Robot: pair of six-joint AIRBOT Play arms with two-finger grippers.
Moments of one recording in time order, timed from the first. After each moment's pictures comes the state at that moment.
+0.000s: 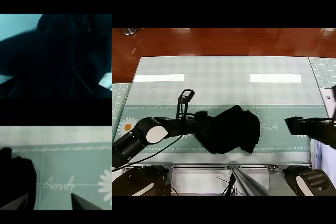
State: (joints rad) left arm -0.63 -0.85 0.58 1.20 -0.75 -1.74; right arm 0.16 -0.35 0.60 -1.49 1.16 1.83
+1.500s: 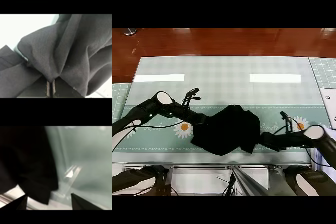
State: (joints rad) left arm -0.29 -1.34 0.76 0.76 -1.07 -1.15; right arm 0.07 -0.85 0.27 -0.78 1.04 1.46
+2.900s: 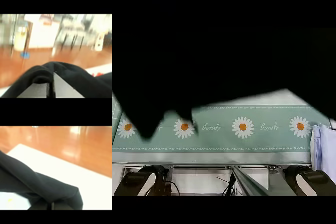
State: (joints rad) left arm -0.01 -0.54 1.46 0.83 -1.06 -1.43; right arm 0.07 -0.73 1.95 -1.11 1.64 1.50
